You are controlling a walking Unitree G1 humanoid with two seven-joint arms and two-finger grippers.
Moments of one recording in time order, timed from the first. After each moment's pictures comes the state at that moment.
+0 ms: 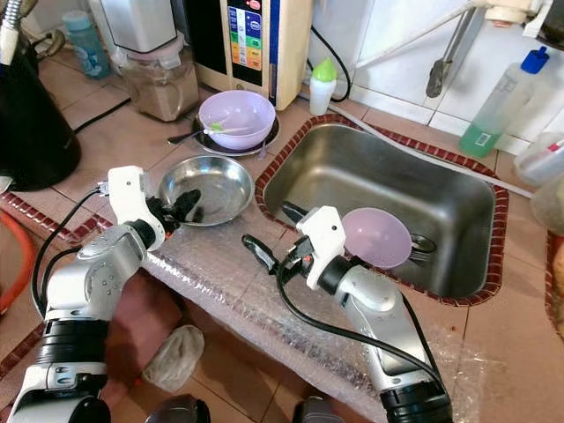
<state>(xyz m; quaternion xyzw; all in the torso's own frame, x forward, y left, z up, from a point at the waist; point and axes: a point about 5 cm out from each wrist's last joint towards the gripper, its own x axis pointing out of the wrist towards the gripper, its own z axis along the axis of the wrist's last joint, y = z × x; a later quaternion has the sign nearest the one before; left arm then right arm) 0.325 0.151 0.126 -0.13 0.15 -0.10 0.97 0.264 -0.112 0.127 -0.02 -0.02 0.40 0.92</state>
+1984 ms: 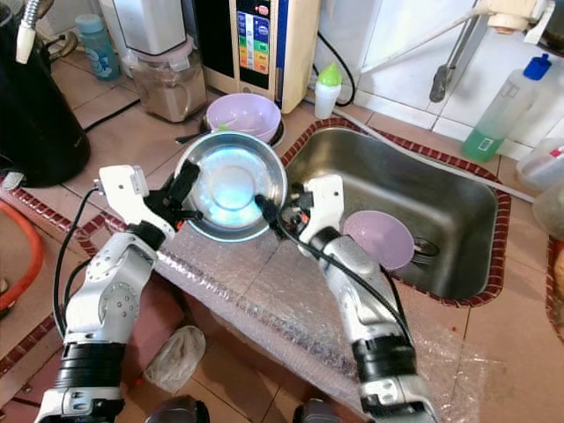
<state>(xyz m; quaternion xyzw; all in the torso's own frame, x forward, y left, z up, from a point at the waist) 0.311 0.128 0.145 -0.19 -0.04 -0.18 0.96 0.319 -0.105 0.126 0.10 0.03 0.26 0.96</state>
